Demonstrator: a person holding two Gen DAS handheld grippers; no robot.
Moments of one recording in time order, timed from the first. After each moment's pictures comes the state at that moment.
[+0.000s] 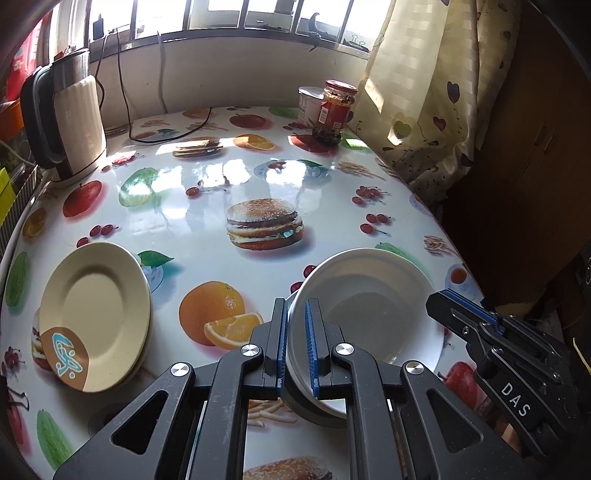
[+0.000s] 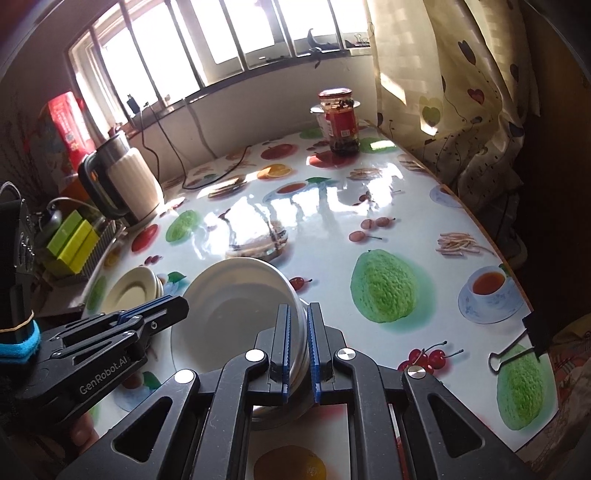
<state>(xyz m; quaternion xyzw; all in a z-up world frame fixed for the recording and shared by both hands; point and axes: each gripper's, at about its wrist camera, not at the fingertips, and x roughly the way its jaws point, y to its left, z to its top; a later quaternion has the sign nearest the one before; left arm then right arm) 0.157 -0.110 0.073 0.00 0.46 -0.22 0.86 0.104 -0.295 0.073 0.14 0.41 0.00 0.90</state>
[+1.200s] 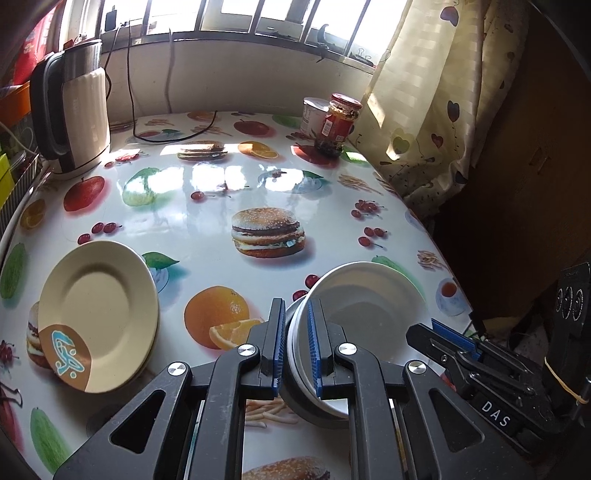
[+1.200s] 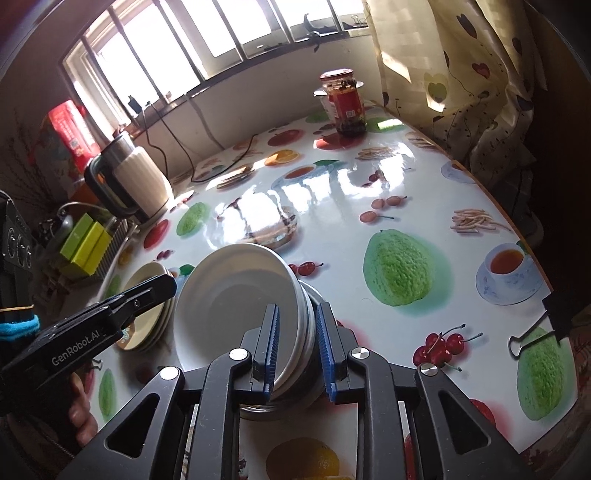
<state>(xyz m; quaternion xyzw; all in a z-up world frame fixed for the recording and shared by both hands) 0.161 -0.091 0.076 -0.04 0.46 -0.23 0.86 0.102 -0.301 0.061 0.18 0.43 0.03 0.89</state>
